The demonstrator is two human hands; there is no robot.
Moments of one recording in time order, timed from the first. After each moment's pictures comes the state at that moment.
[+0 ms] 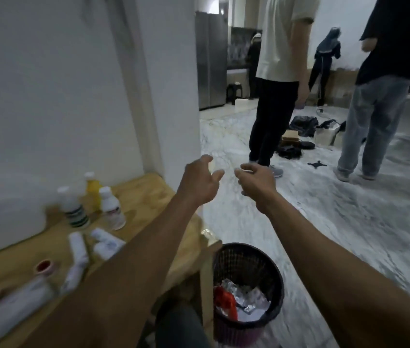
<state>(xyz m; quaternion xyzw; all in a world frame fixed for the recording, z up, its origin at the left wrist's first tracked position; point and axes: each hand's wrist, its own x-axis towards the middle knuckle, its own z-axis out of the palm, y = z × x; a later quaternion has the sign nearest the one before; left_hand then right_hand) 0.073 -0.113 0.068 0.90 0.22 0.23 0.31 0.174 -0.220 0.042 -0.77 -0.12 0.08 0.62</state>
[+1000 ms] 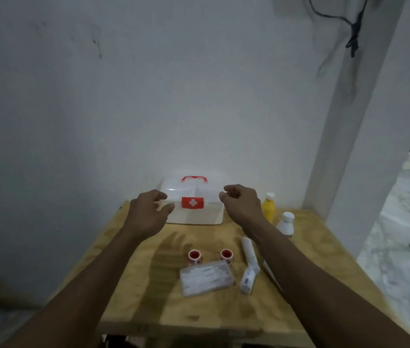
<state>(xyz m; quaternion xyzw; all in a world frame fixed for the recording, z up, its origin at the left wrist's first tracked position) -0.322 0.091 0.068 0.72 0.55 0.36 0.22 -0.110 0.044 0.074 -0.67 -0.46 0.23 0.53</state>
